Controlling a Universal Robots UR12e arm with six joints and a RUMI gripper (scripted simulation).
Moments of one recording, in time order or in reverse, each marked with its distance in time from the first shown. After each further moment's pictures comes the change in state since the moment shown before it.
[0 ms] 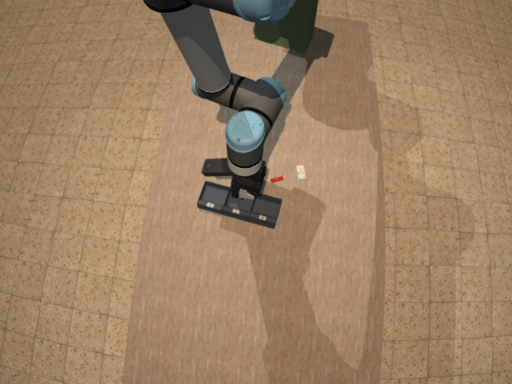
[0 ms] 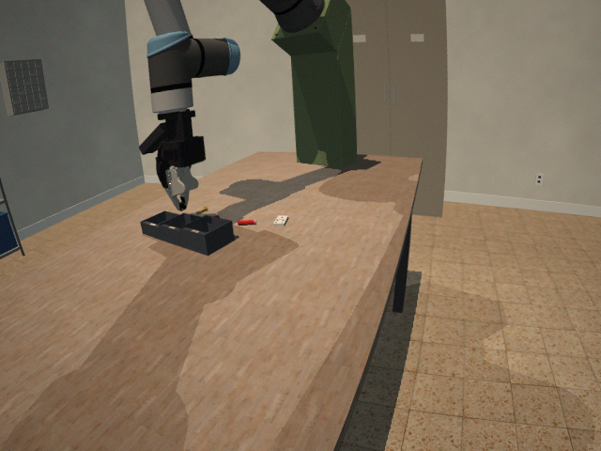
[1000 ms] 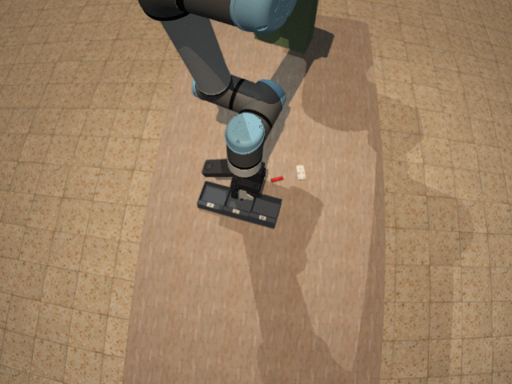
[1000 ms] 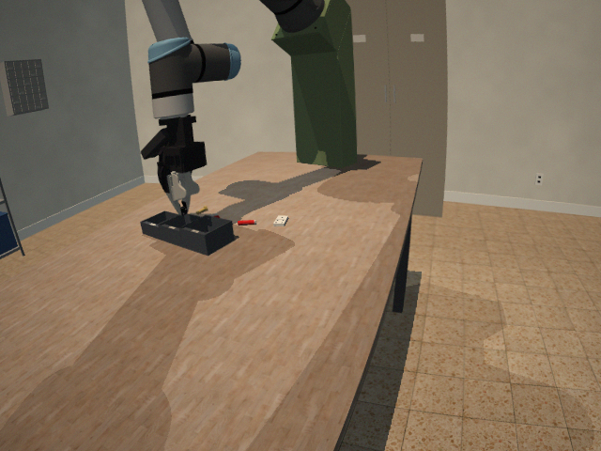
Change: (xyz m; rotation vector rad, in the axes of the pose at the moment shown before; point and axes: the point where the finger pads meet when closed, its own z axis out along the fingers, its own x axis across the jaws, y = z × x) arm 0.003 -0.002 0.012 0.001 0.001 0.009
